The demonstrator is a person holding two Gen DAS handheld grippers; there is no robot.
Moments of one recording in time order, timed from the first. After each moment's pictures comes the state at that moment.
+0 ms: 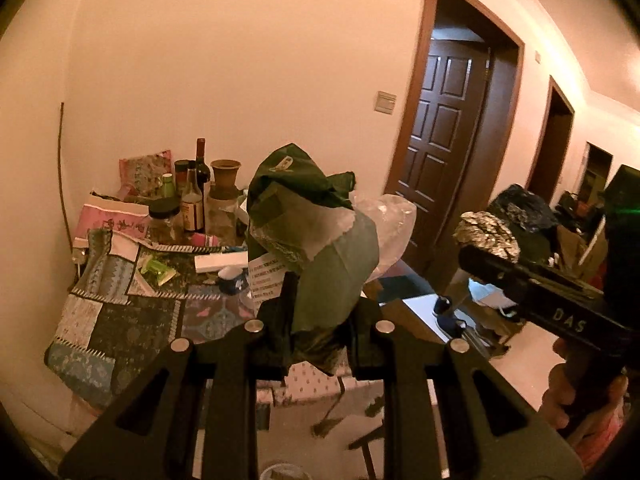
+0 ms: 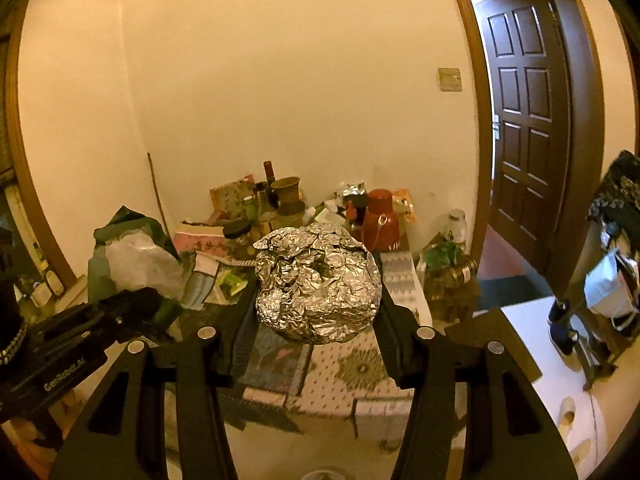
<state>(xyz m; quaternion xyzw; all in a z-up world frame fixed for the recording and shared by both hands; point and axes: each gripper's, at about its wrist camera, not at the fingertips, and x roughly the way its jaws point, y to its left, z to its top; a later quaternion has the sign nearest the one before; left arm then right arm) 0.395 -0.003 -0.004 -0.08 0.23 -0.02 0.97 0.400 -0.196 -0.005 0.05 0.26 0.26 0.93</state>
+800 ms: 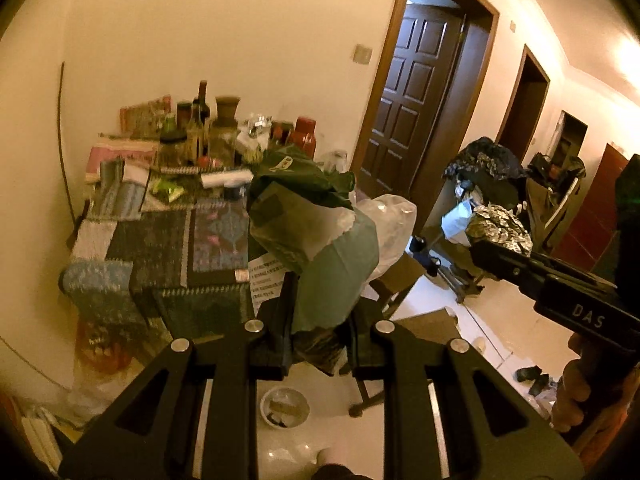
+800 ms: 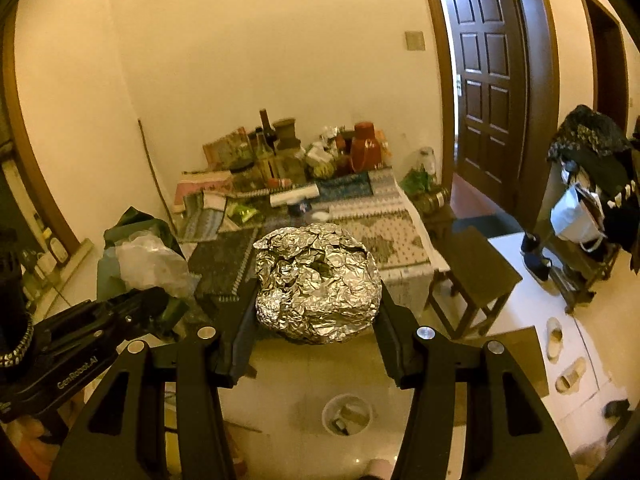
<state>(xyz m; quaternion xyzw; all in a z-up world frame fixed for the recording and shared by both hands) 0.237 0.020 -0.060 -0.09 0.30 -0.06 0.95 0.253 -0.184 -0.044 0.05 0.33 0.20 0.92</state>
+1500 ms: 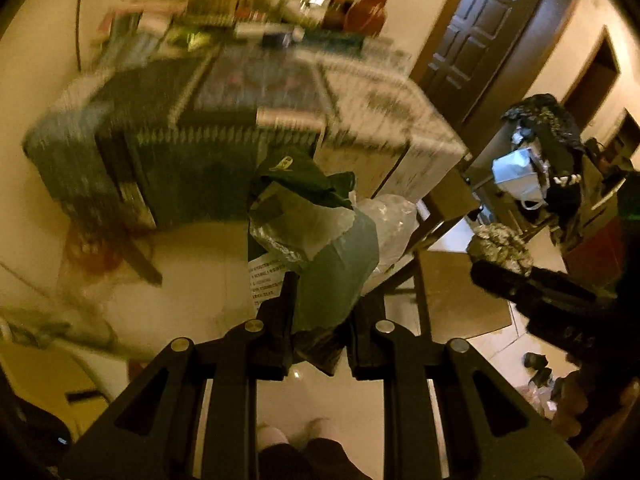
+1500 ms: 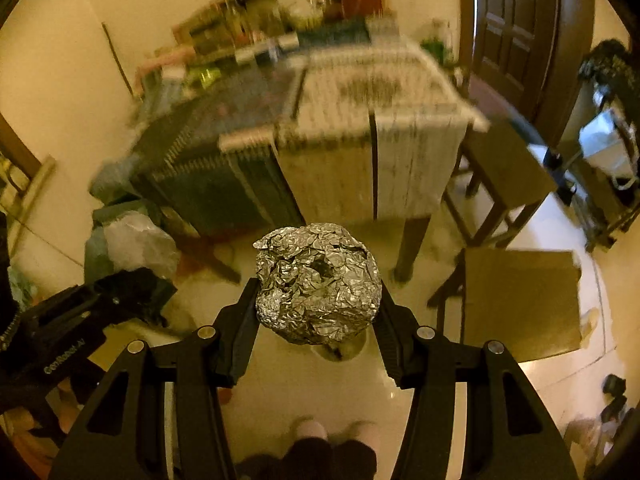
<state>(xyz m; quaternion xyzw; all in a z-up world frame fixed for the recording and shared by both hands) 0.298 0.016 -0.278 -0.15 0.46 0.00 0.88 0.313 -0.172 -0.269 0.01 0.51 0.22 0.83</state>
